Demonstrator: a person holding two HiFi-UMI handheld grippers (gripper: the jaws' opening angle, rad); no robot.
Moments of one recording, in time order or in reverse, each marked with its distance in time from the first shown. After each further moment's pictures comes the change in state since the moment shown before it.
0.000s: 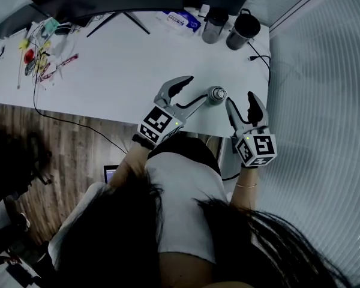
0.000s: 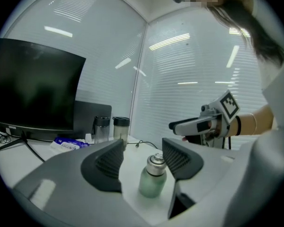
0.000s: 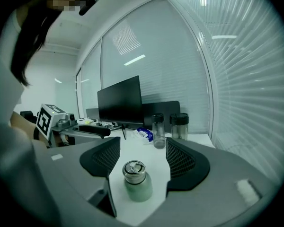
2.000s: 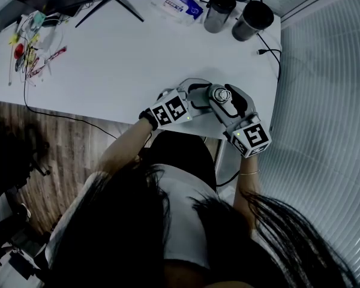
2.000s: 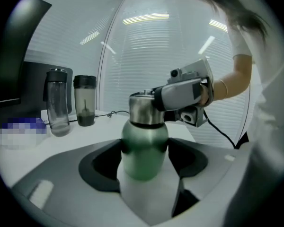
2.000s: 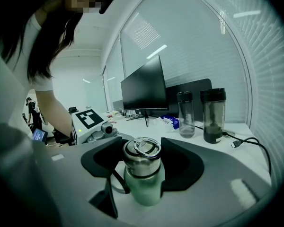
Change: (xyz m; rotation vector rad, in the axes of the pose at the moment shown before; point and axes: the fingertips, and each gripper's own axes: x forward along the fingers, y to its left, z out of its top) left arm 0.079 -0.035 -0.139 0.141 0.247 -0.402; right arm 0.063 0.026 -0.076 -0.065 0.068 0.357
